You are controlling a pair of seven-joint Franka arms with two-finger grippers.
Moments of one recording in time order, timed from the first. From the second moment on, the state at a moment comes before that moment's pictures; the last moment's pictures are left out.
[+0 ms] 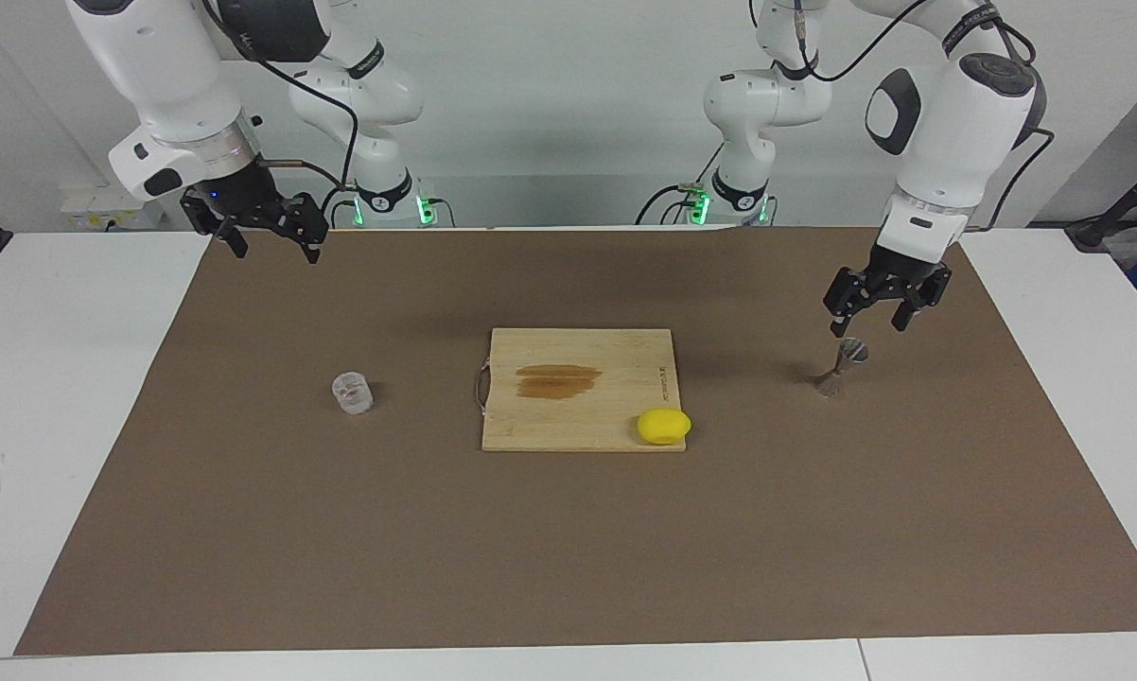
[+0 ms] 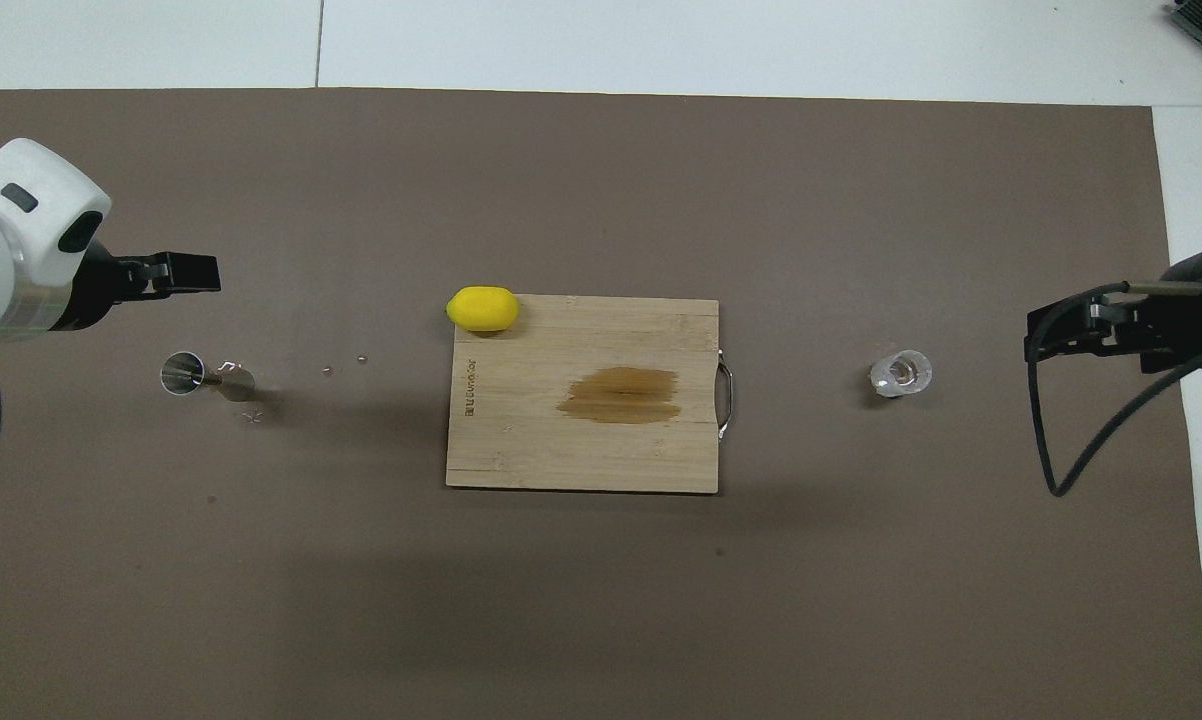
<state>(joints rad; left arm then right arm) -0.05 -0.06 -0.09 -1.92 -0.02 2.02 -0.14 0.02 -0.03 0.02 -1.62 -0.01 1.53 0.16</state>
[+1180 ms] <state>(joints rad) 0.22 -0.02 -0.06 -1.90 -0.65 1.92 0.61 0.02 -0.03 0.02 -1.62 -0.01 1.53 0.16</state>
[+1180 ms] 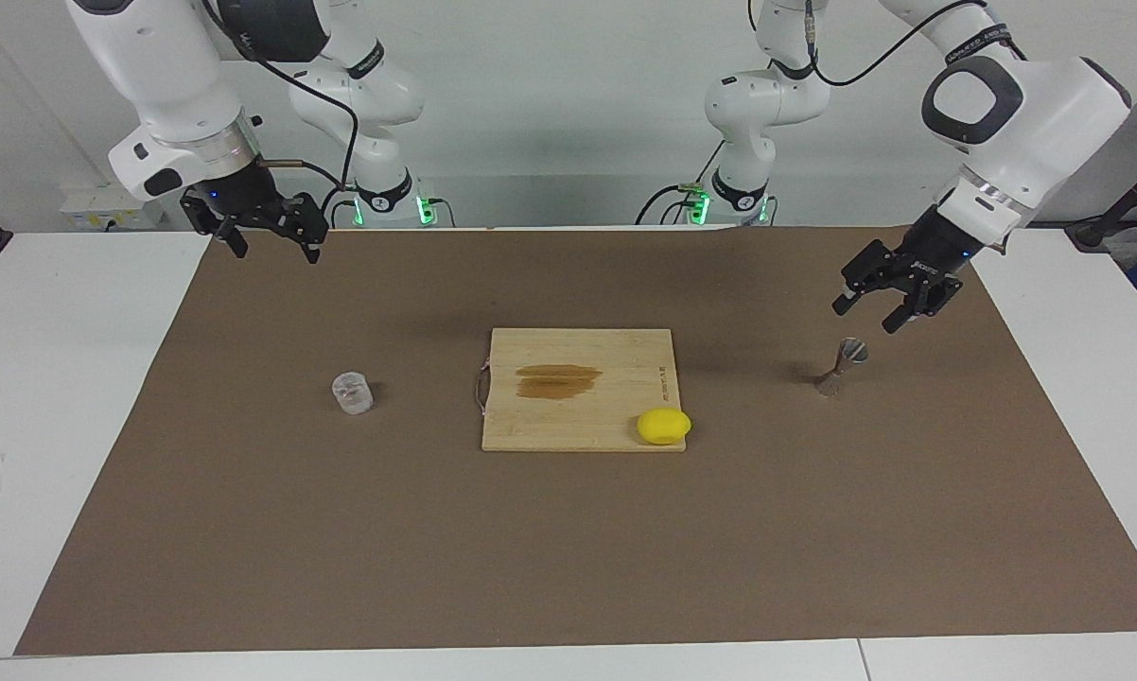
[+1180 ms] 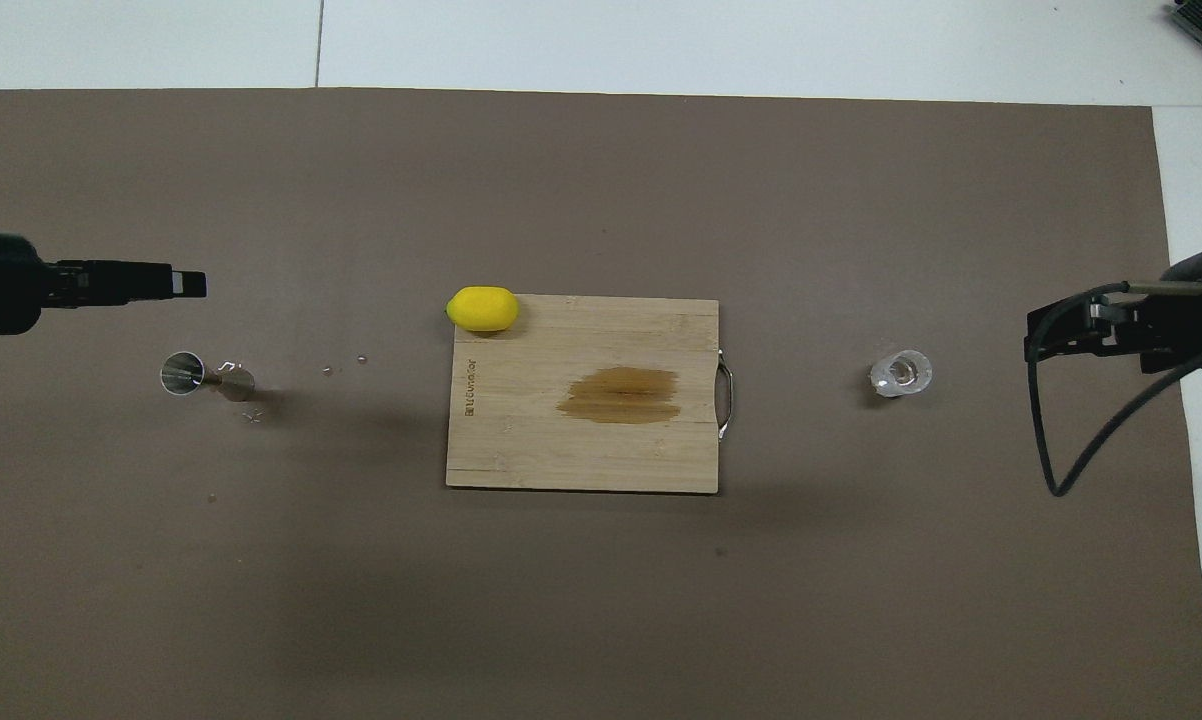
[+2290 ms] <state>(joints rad) 0.51 0.09 -0.06 -2.05 -1.05 1.73 1.98 0.02 -0.03 0.02 -1.62 -0.01 1.53 0.16</state>
